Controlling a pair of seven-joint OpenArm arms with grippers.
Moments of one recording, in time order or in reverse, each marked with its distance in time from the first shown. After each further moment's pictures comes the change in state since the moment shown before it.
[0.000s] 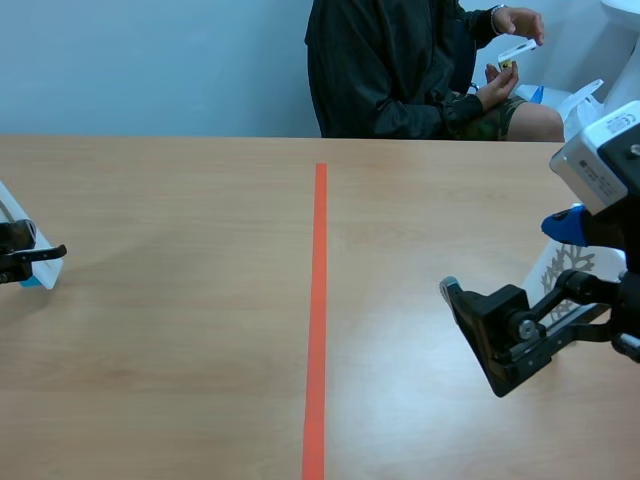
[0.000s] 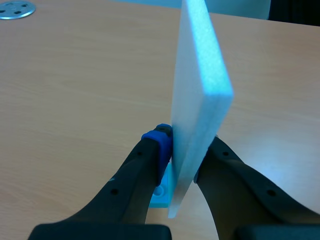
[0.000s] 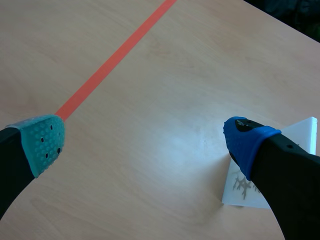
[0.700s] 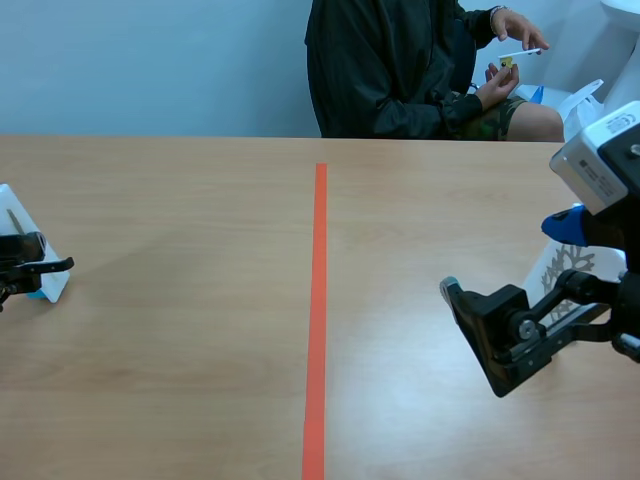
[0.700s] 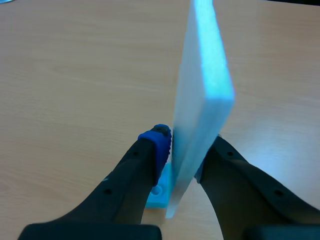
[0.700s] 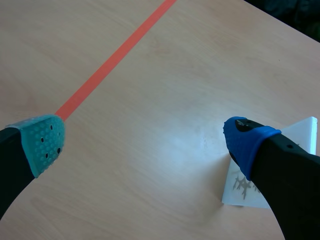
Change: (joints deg) left arm 0.1 -0.1 1.8 -1.2 0.0 0.0 0.4; right arm 0.0 0.0 0.0 0.0 0.0 0.0 0.0
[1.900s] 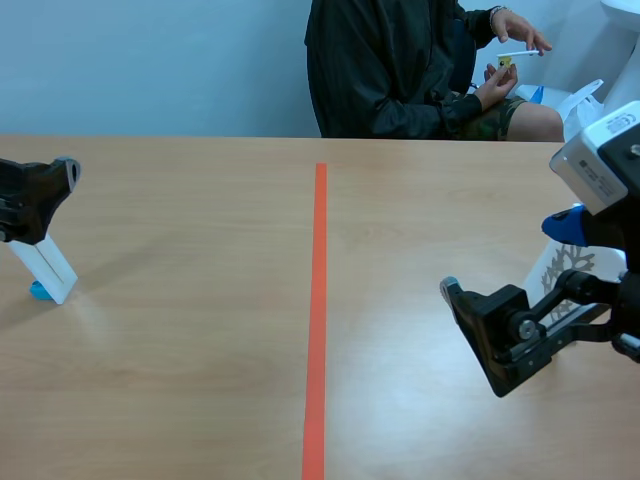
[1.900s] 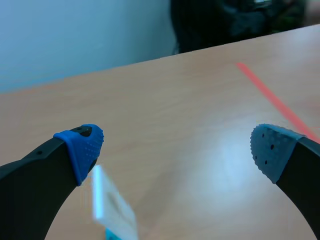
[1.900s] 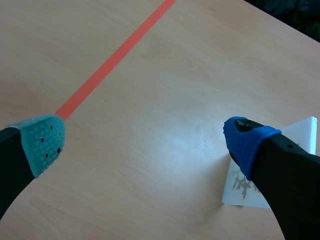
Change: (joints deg) left arm 21.4 -10.6 -12.3 44.4 0.0 -10.5 14.9; right arm 0.0 0.0 0.0 0.0 0.0 0.0 0.0
